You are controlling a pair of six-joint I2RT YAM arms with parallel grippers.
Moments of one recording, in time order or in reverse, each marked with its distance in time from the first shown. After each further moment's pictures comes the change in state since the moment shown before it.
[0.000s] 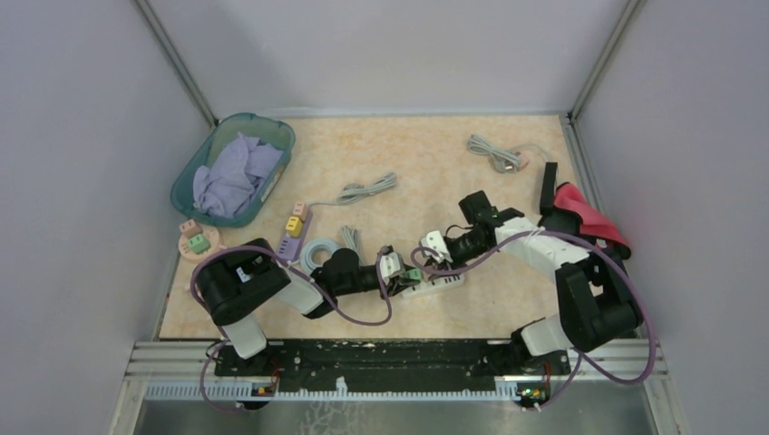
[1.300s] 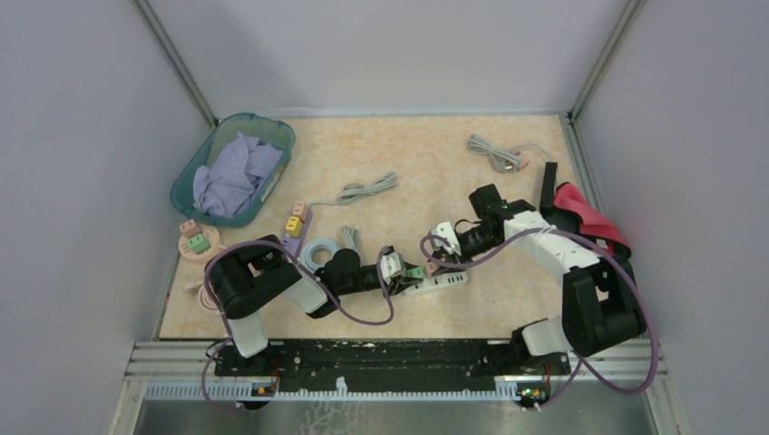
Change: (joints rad) left arm 0.000 0.071 0.013 0.090 0.011 -0.006; right arm -0.069 -0.039 0.048 -0.147 -0.087 -0.051
